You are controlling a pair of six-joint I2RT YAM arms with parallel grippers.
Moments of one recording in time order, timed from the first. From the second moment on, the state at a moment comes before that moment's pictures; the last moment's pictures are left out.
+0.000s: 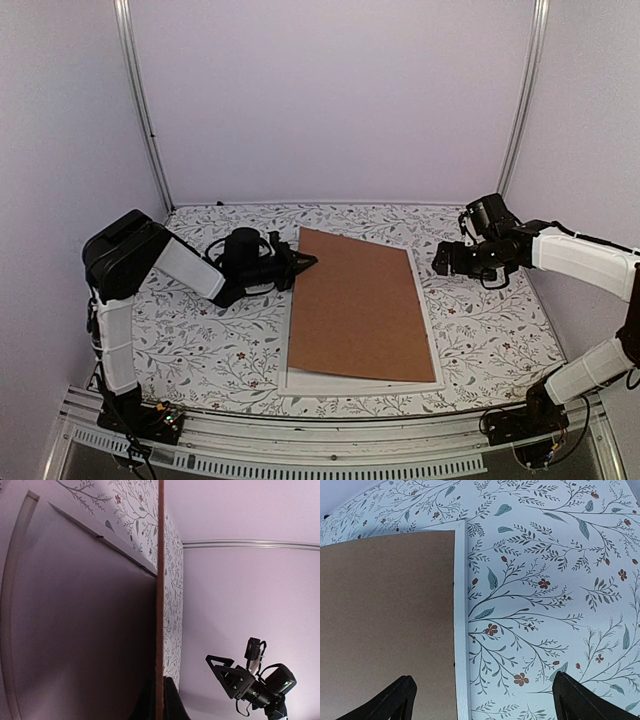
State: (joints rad) left arm -0.61 2.05 0.94 0.85 0.36 -1.35; right arm 0.41 1.38 0.95 -0.49 0.08 0.44
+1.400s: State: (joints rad) left arm -0.62 2.08 1.05 0.52 0.36 -1.15; right arm 0.41 1.42 0.93 -0.46 0.05 0.44
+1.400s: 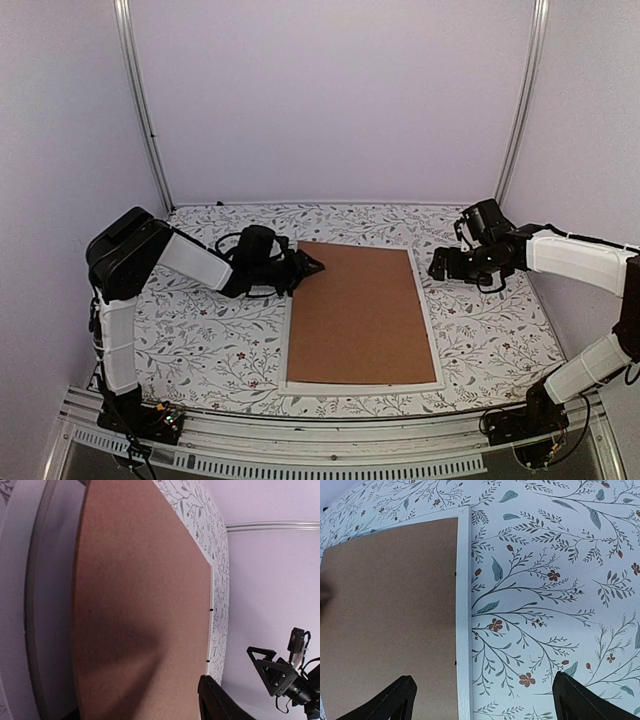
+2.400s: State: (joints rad) left arm -0.63 2.04 1.15 0.19 0.27 -0.94; right arm 0.41 1.42 0.90 -0.43 0.04 0.44
